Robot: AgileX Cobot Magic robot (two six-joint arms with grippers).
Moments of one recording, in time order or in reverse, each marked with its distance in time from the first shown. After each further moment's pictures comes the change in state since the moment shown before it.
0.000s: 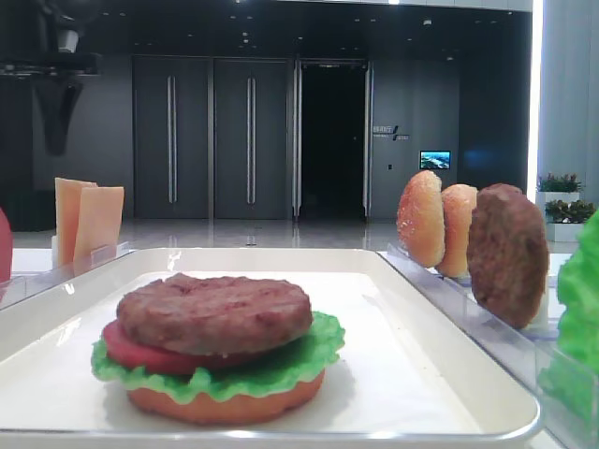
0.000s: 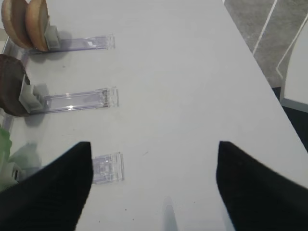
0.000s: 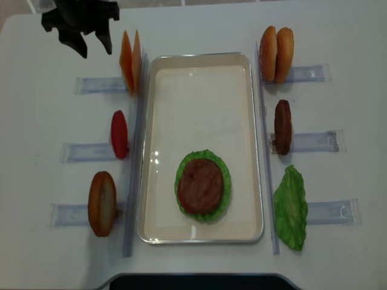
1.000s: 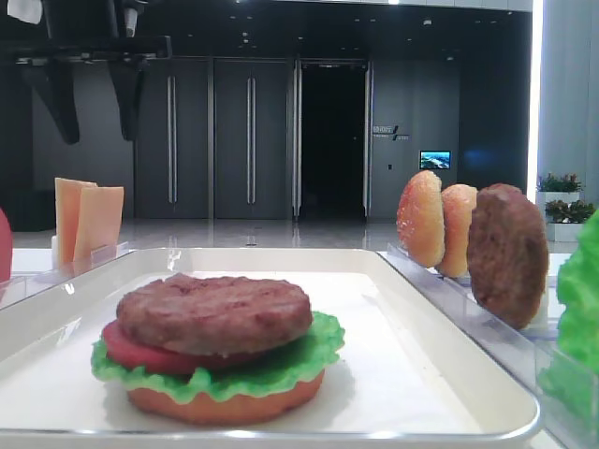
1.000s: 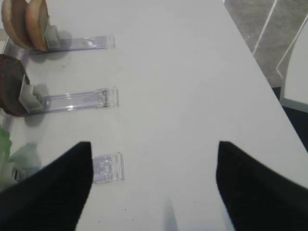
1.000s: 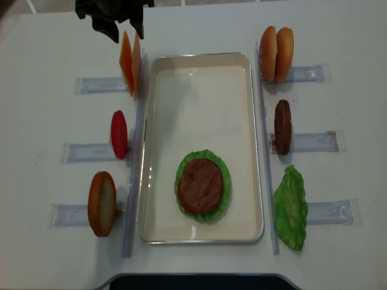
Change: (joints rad) left arm -0.153 0.001 -0.045 0.024 -0.074 -0.129; right arm 0.000 0.000 0.000 0.000 0.000 0.000
